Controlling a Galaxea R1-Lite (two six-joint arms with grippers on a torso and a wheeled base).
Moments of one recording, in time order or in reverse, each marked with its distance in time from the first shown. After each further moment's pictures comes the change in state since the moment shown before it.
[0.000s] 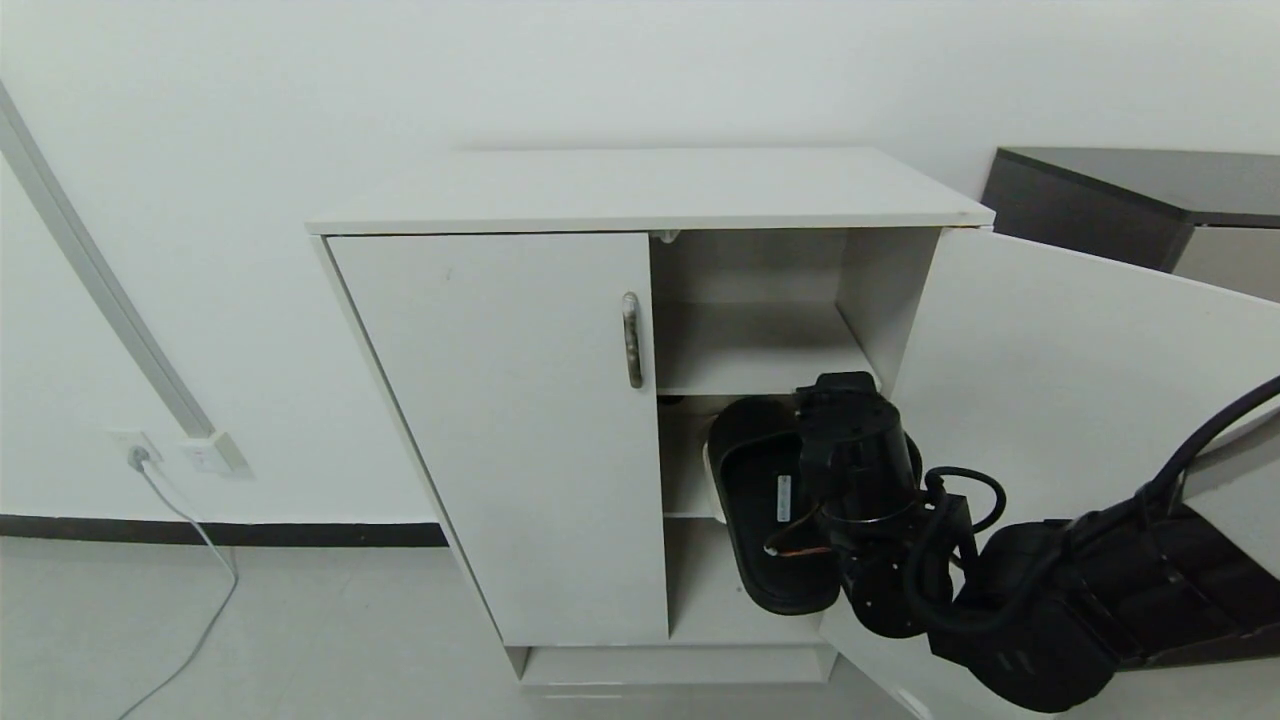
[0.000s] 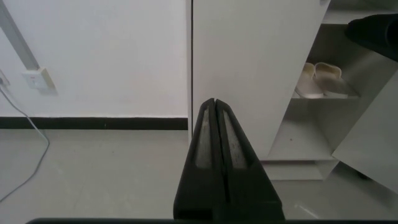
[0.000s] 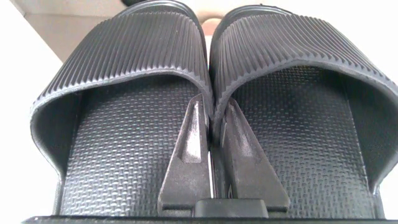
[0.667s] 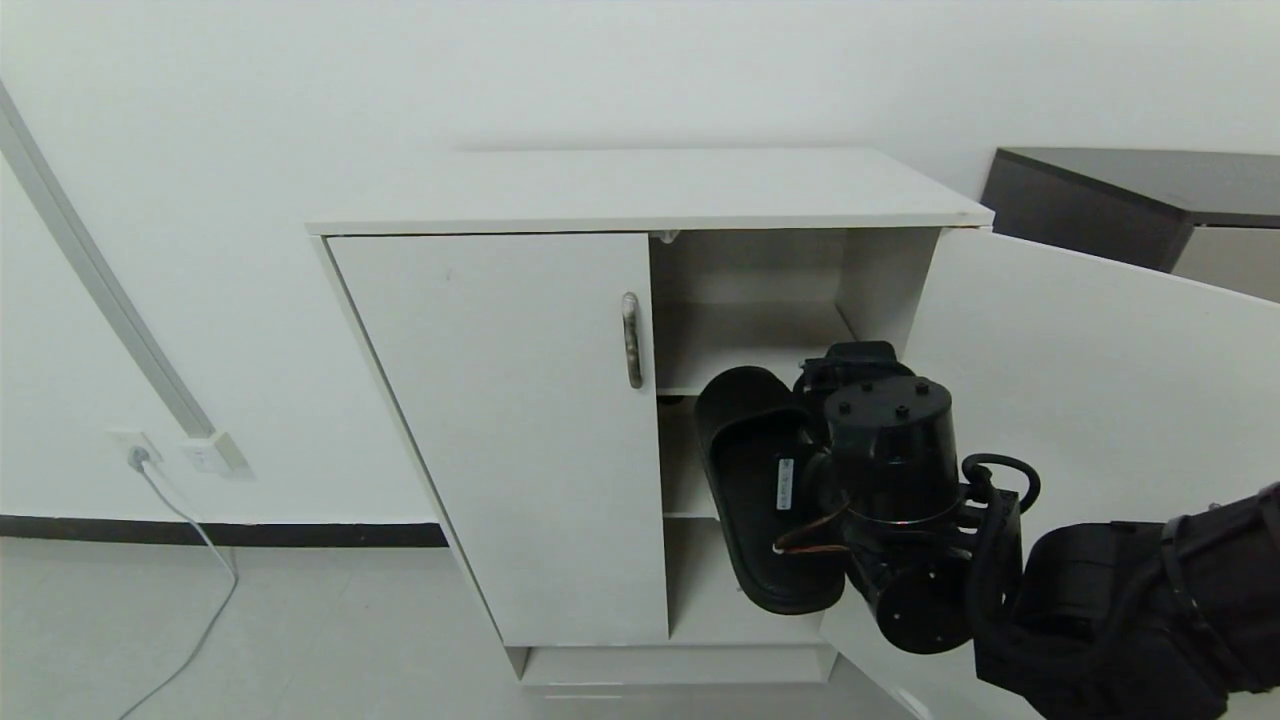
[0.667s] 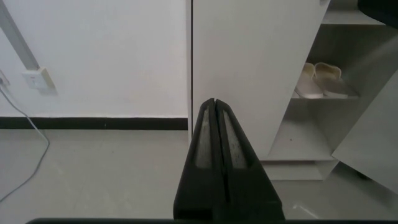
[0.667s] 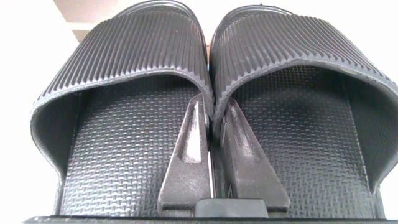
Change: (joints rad) left arm 0.000 0.000 0.000 0.000 0.000 -0.001; right arm 0.070 -0.105 0.014 0.000 -0.029 -0.029
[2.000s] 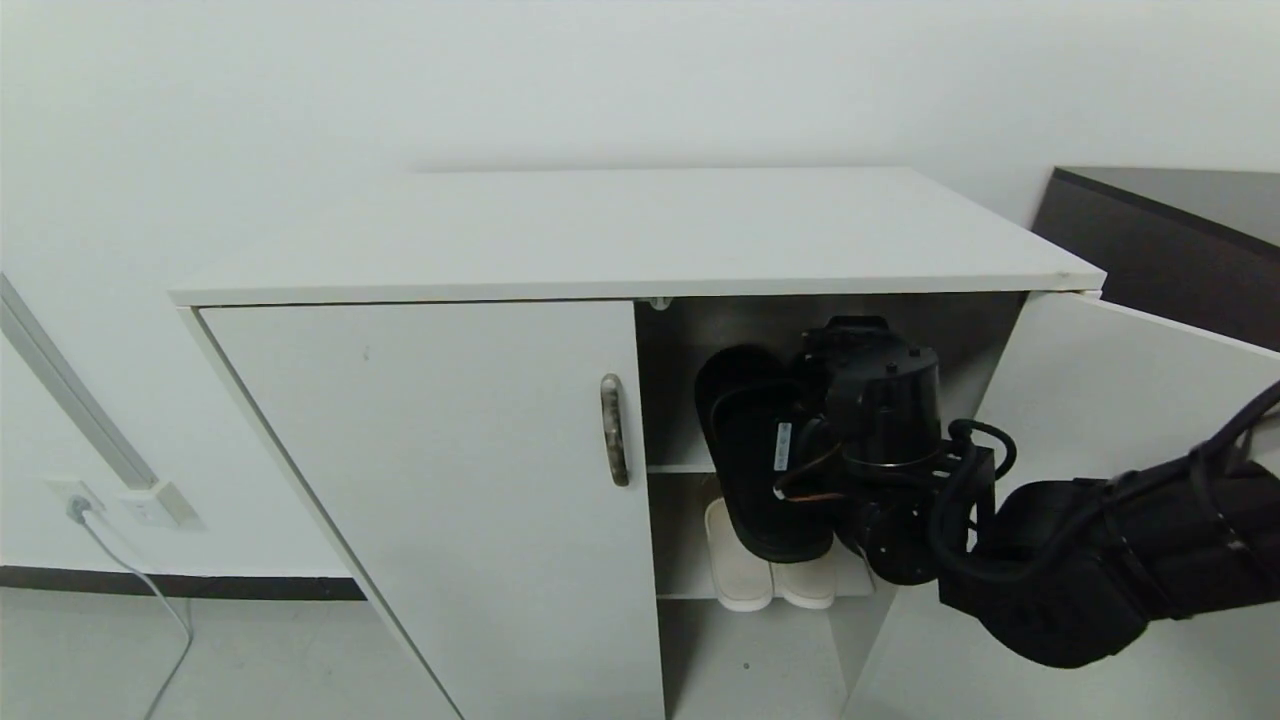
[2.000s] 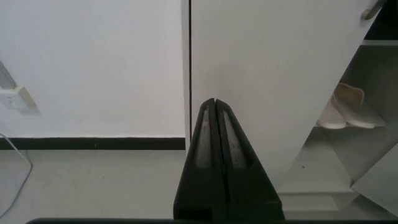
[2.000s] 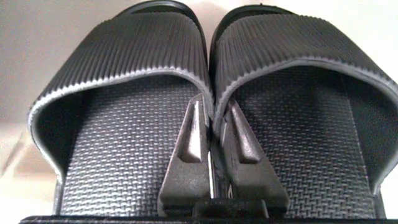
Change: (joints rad) left arm 0.000 0.000 0.000 0.000 0.000 0.000; right arm -0.095 0.070 -0.104 -0.004 0.110 0.001
